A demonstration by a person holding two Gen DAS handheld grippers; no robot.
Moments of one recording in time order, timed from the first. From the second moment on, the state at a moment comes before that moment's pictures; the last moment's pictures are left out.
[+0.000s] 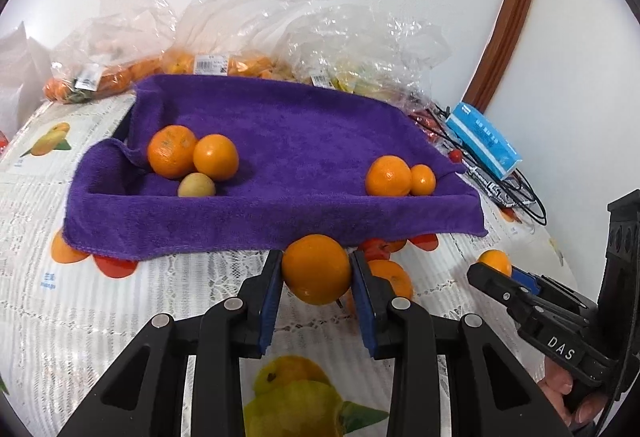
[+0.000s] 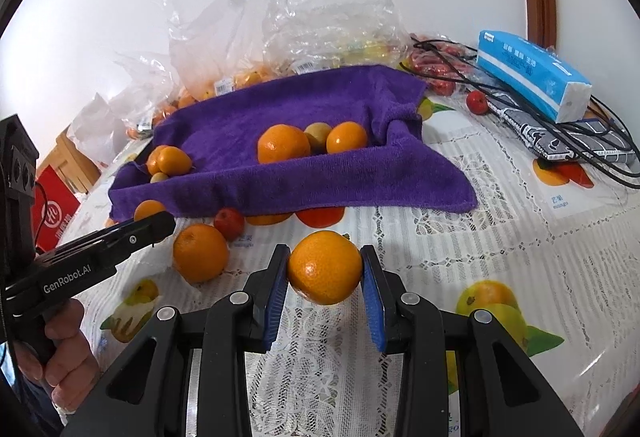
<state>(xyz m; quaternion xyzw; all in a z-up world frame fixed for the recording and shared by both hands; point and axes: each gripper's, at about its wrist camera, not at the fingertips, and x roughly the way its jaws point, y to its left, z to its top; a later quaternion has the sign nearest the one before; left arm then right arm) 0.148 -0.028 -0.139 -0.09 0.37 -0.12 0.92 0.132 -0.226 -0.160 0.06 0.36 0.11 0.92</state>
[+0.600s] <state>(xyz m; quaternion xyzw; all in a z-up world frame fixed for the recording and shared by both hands) 0.173 0.019 -0.066 -0.07 0.29 -0.05 0.95 0.170 -0.183 -0.069 0.03 0.28 0.14 0.95</state>
